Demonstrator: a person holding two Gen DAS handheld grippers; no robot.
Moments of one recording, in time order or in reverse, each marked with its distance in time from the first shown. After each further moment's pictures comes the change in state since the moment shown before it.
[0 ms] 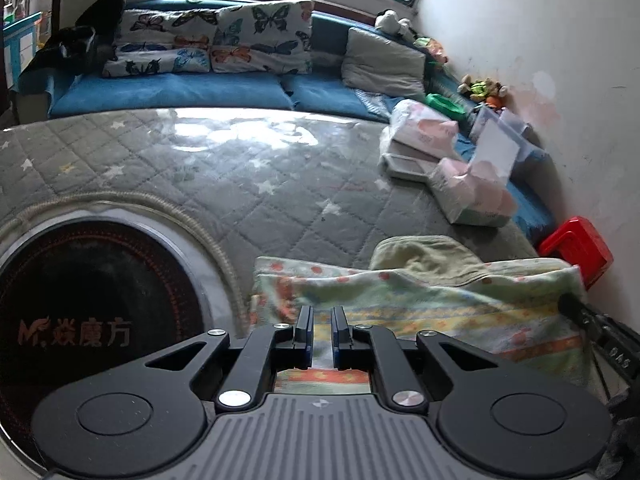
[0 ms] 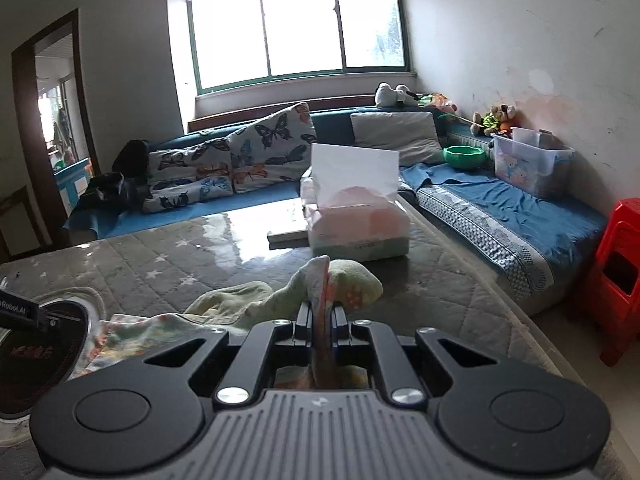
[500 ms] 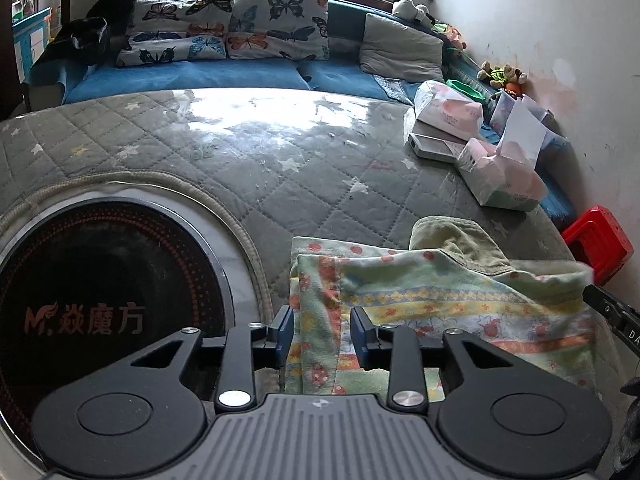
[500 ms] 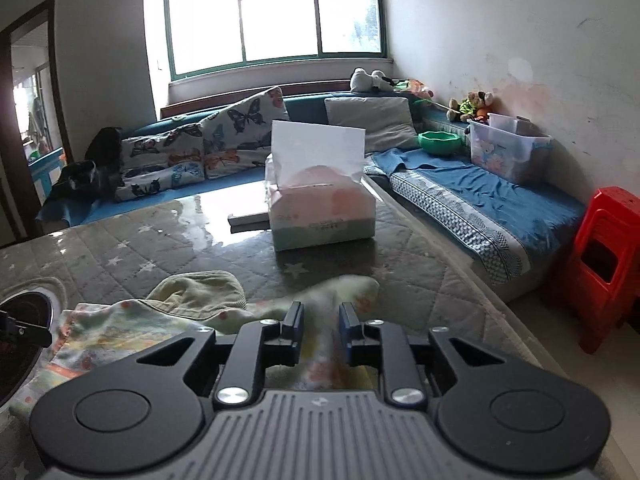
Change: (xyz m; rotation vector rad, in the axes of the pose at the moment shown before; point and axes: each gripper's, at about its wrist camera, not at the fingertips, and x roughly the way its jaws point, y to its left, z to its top) left arm 0.013 0.007 -0.009 0.010 0.031 0.051; right arm 0.017 -0.014 -0.008 0.009 0.046 -0.079
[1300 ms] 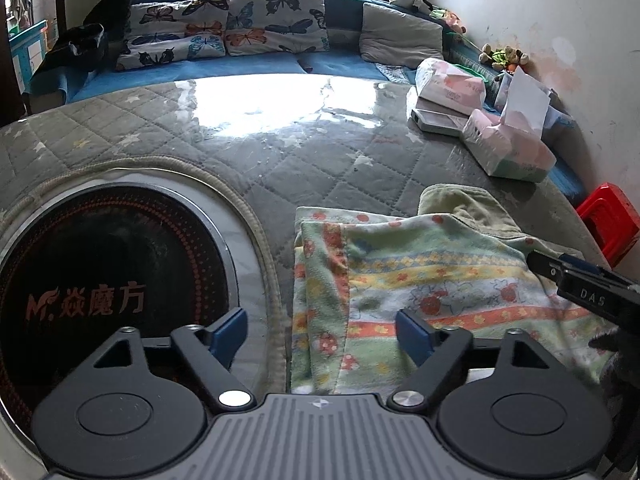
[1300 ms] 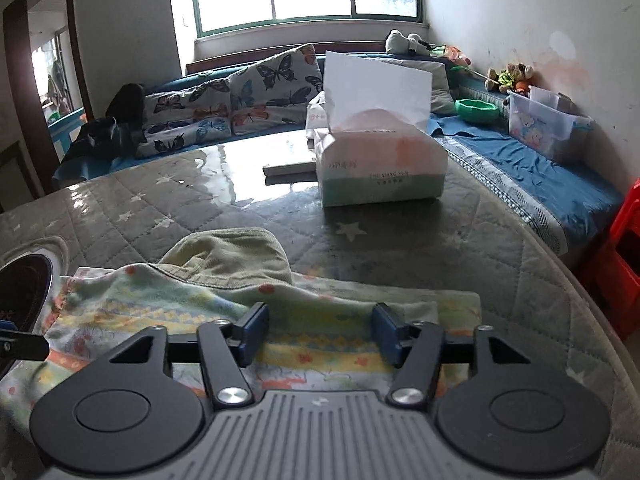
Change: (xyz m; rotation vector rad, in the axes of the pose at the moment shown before) left arm 0.006 -0.005 -0.019 0.051 0.017 0.036; right arm 0.059 0.037 -0.008 -0.067 0.122 0.073
